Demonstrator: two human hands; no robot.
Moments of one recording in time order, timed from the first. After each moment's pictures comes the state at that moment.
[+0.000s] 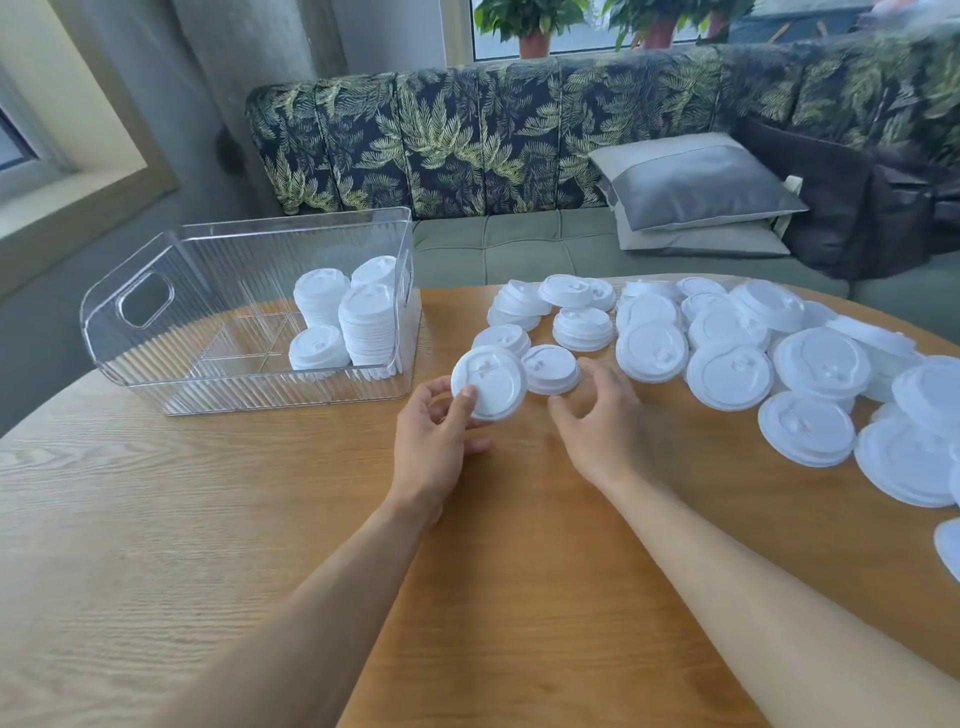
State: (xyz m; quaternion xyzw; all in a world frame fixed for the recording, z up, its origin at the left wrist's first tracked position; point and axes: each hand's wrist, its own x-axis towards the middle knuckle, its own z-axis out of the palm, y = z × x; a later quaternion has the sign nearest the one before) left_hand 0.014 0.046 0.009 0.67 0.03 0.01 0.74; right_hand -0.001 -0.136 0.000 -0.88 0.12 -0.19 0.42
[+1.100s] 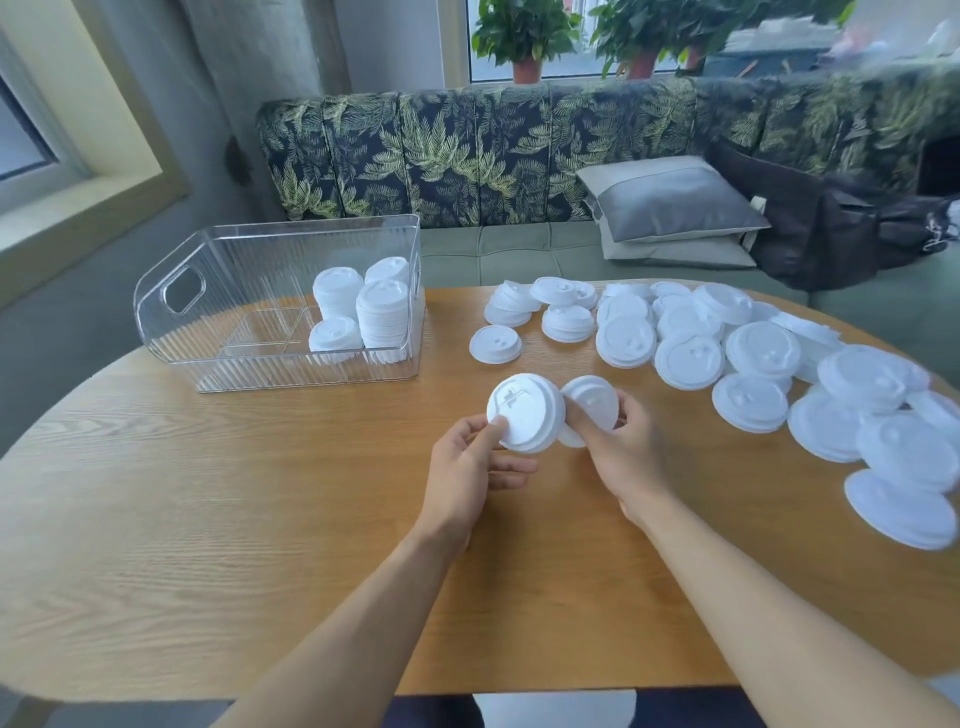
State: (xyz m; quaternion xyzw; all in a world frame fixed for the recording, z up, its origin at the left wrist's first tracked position) left_hand -0.072 0.040 0.011 0.61 0.00 -0.11 0.79; right_hand -0.080 -0.142 0.010 -0.74 0.18 -0.15 0.63
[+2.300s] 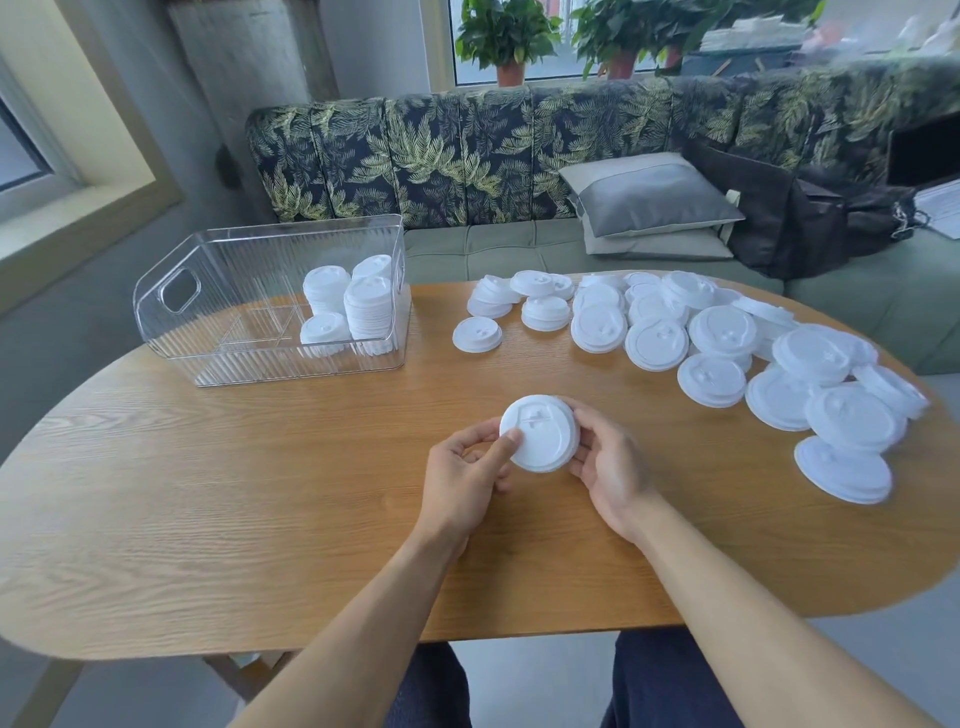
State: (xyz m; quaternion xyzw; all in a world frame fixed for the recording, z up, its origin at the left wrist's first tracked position) left_hand -0.110 0.028 0.002 0.65 -0.03 -0.06 0.76; right_hand -0.129 -0.142 0.018 -0.56 0.12 -0.02 0.82
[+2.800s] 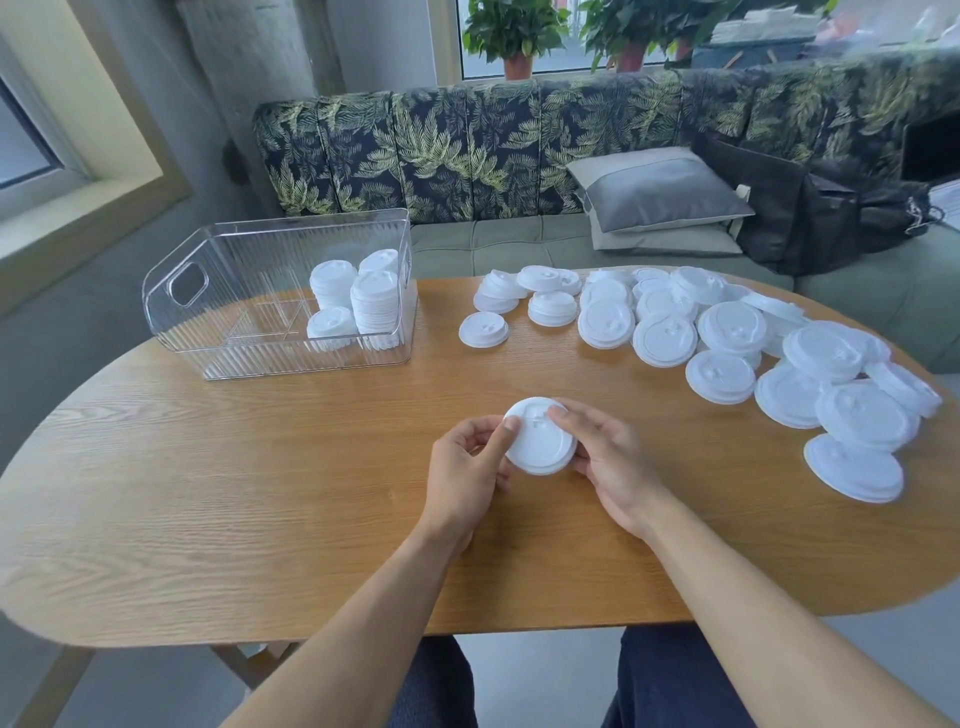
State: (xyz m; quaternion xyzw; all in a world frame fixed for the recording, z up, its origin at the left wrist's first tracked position) left_hand -0.111 0.030 0.005 0.67 -0.02 -0.05 0.74; right_hand -0.134 -0.141 0.020 -0.61 0.08 0.00 0.79
